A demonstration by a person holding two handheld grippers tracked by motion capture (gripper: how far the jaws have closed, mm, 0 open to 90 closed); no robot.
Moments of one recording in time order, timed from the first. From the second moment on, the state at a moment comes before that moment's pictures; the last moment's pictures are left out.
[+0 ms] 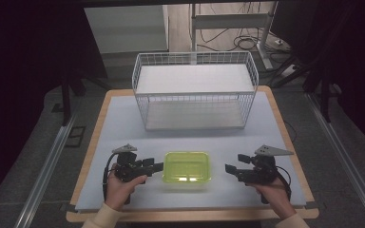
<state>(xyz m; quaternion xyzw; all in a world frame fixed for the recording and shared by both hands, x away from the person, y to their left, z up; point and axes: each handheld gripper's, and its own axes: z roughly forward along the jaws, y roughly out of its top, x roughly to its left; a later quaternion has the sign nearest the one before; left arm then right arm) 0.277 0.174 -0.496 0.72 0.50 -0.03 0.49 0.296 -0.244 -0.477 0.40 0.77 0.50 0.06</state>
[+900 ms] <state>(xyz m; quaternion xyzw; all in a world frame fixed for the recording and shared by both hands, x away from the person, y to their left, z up) 0.284 0.167 -0.502 0.70 0.51 -0.07 0.49 0.306 -0.226 -0.476 0.45 0.75 0.48 0.01</state>
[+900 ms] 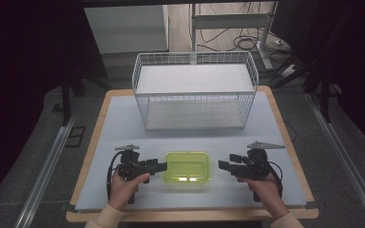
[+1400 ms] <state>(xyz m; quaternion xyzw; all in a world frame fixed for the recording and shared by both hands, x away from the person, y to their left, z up) 0.299 0.164 -0.519 0.68 0.53 -0.11 0.49 0.319 -0.205 -0.493 0.46 0.76 0.46 -0.06</state>
